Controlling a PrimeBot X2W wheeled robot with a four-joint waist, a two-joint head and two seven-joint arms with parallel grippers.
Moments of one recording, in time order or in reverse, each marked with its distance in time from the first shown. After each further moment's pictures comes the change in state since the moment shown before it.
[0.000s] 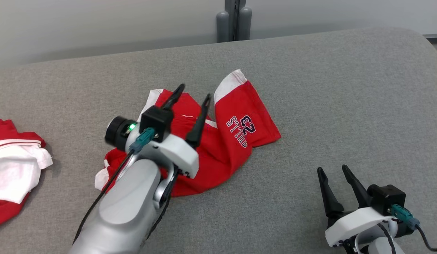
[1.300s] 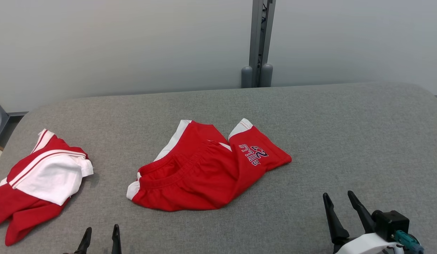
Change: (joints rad) left arm 0.811 -0.013 0.633 -0.283 0.228 -0.020 0.000; right arm 0.123 0.001 -0.028 -0.043 -0.030 0.000 0.000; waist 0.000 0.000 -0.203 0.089
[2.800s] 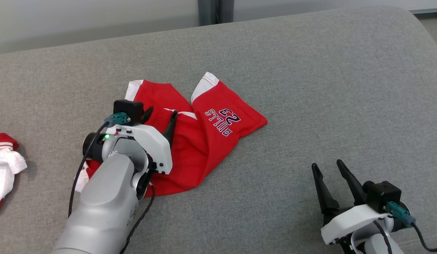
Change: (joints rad) left arm -0.884 -0.004 -0.452 0.627 -0.292 -0.102 0.173; right arm -0.129 0.000 0.051 0.006 0.011 0.000 0.000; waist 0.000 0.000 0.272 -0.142
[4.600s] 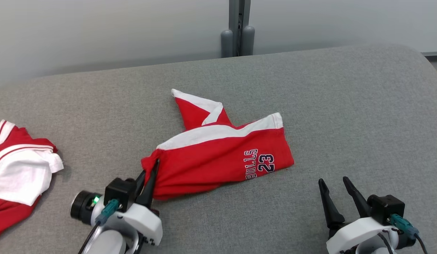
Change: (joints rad) left arm 0.464 0.103 0.054 -0.486 0.229 0.072 -0.173; right arm 0.042 0.000 -0.027 0.051 0.018 0.000 0.000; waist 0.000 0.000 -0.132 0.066
